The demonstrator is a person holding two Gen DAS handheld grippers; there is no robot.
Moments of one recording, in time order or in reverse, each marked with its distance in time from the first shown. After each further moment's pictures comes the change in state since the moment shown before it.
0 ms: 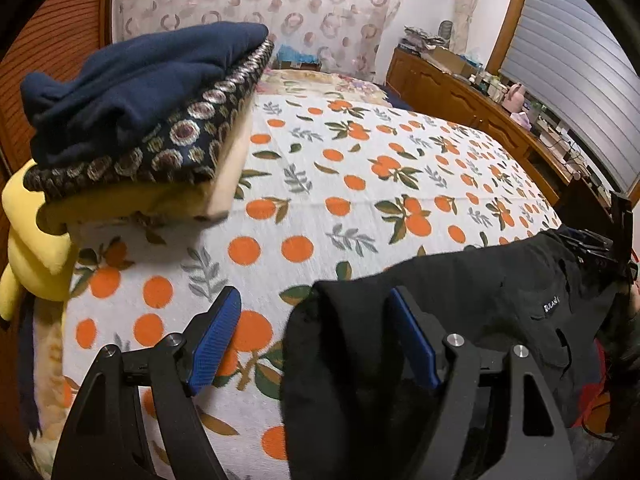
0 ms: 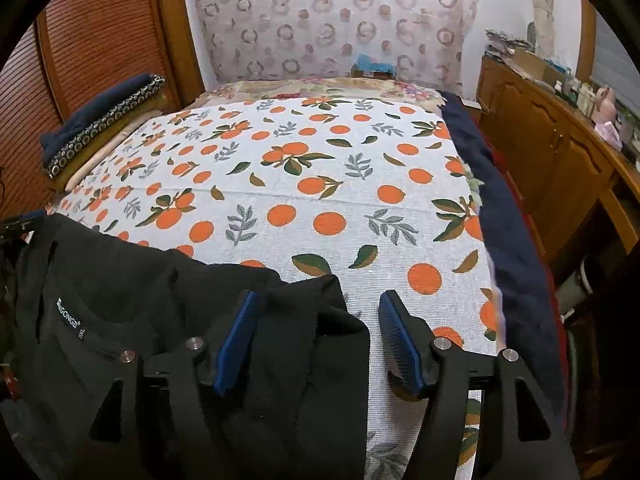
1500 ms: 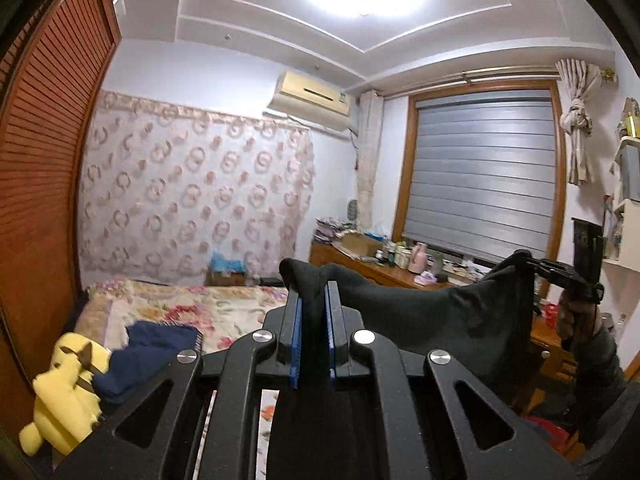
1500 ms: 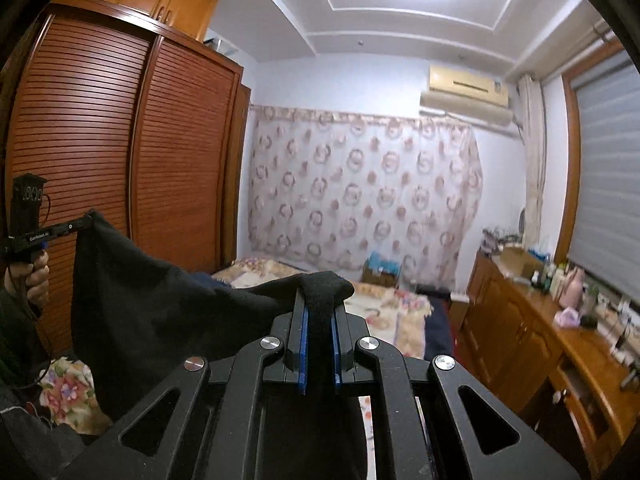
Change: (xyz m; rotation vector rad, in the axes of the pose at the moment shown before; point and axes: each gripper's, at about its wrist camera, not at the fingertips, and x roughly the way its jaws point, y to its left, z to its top) left arm -0.289 -0.059 0.080 0.161 -0.721 -0.224; right arm -0.340 0.054 0.071 -0.216 -0.647 -0.016
